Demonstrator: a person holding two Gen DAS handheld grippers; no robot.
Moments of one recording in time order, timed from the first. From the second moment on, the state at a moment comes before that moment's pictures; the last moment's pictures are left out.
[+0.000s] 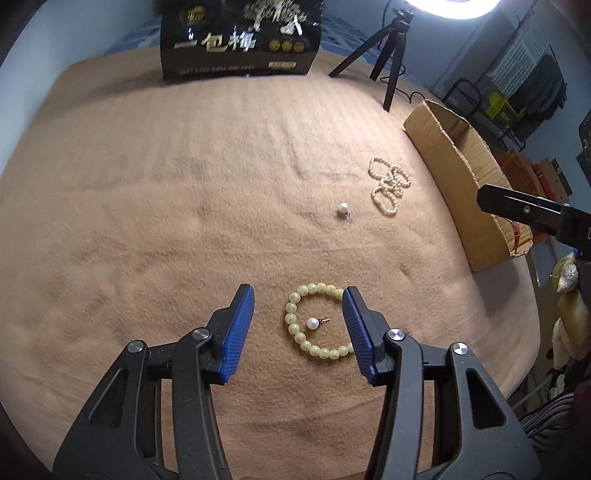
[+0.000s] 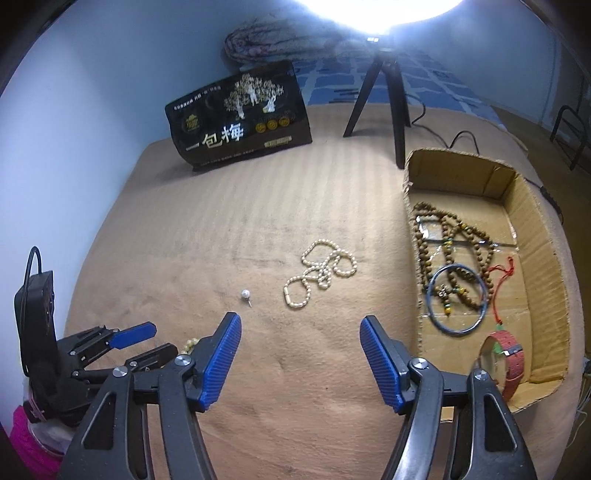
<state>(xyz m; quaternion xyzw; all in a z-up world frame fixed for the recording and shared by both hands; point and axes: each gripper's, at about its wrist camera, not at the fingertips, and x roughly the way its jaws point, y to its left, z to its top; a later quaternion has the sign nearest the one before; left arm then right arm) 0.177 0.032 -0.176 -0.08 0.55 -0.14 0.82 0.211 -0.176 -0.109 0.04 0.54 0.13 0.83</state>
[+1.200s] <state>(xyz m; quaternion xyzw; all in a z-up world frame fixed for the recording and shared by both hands) 0.186 0.014 -0.207 0.00 0.55 -0.14 0.82 0.279 -0.145 -0.192 0.06 0.59 0.07 0.80</state>
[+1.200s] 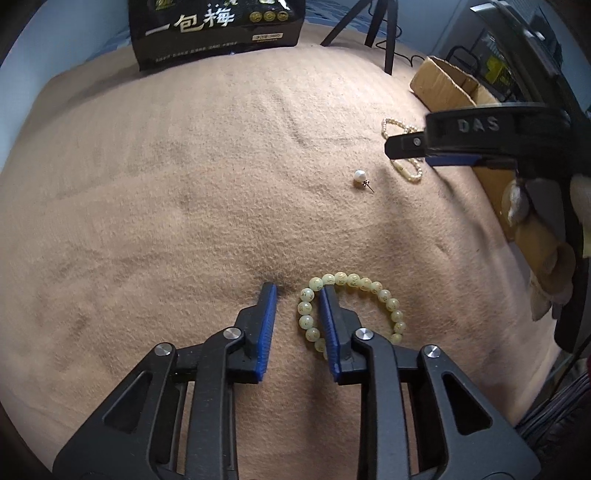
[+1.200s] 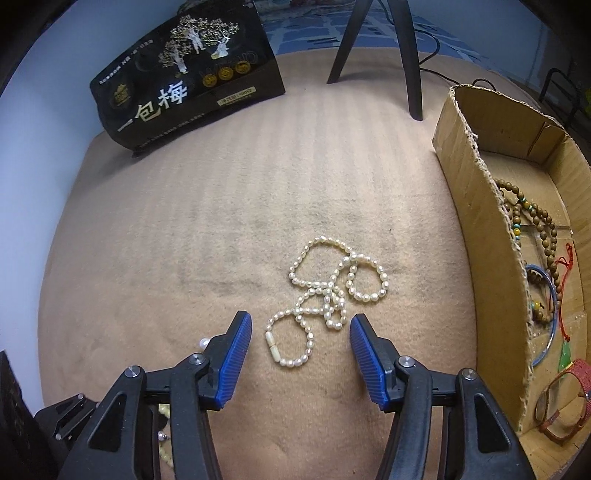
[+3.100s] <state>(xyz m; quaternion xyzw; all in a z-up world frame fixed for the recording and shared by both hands) 0.182 0.001 -0.123 -0.11 0.49 -0.19 0.84 0.231 -0.172 -0.092 0.04 0.50 0.14 0.85</state>
